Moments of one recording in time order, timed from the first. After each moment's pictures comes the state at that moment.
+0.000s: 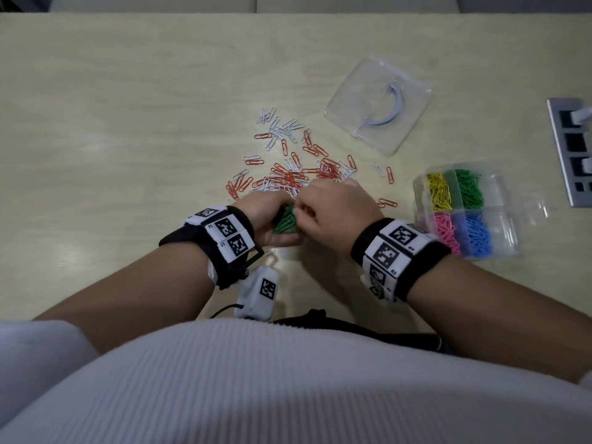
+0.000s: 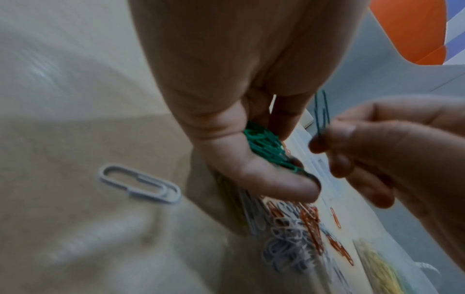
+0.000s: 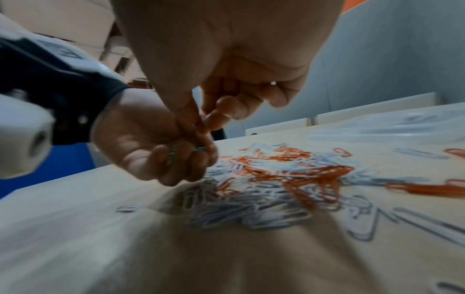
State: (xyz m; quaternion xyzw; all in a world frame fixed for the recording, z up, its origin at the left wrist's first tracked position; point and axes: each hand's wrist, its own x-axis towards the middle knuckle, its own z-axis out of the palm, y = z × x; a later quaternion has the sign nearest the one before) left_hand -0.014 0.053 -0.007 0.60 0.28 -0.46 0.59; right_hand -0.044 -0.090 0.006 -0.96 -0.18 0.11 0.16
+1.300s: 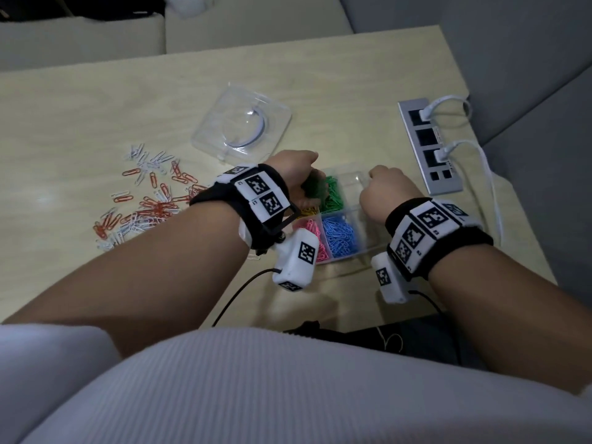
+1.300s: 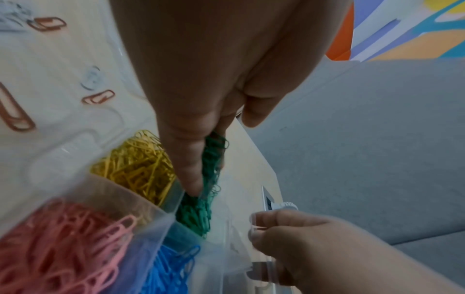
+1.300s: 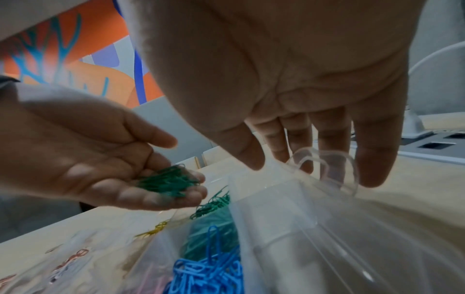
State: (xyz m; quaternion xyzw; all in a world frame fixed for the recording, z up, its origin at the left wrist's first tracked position) left_hand 0.000 -0.211 0.038 0.63 0.21 -0.46 0.58; right_hand -0.061 -0.346 0.020 -0.91 0.29 0.22 0.17
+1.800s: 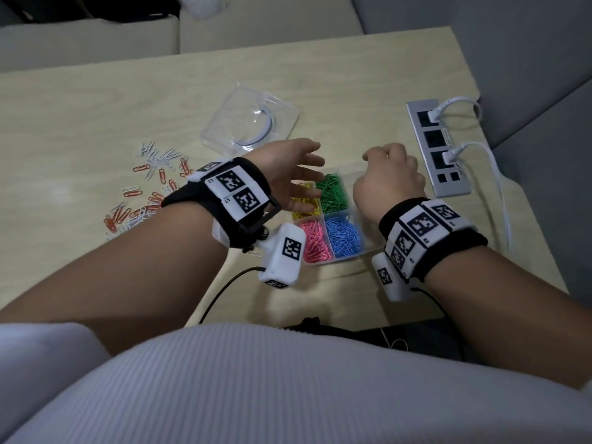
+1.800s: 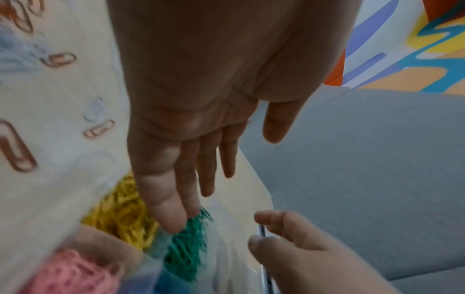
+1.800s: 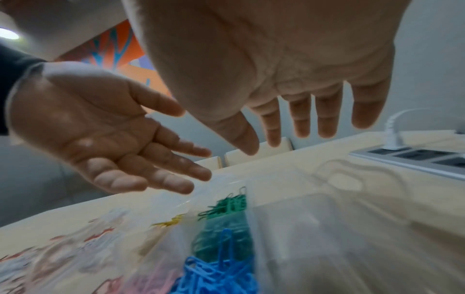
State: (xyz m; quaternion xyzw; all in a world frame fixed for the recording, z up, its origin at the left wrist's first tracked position) left_hand 0.004 -0.183 0.051 0.65 0.15 -0.48 0.57; right_hand -0.062 -0.331 0.029 -0.96 0.22 0.10 0.14
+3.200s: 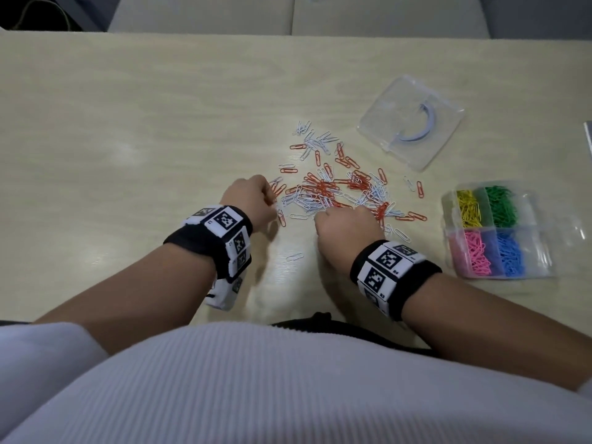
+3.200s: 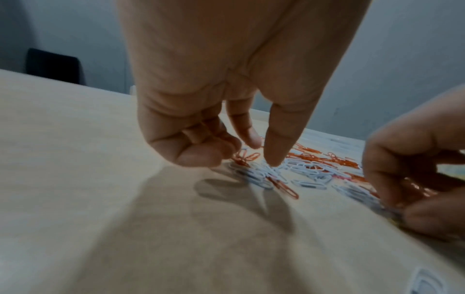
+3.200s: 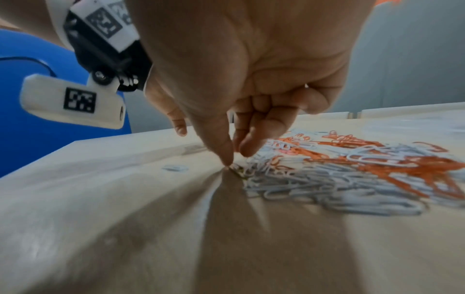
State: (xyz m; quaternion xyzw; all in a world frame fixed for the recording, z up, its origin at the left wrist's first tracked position) left_hand 0.000 0.118 -0.013 0.94 0.09 -0.23 0.24; right_hand -0.054 -0.053 -0.005 -0.96 -0.20 0.20 -0.01
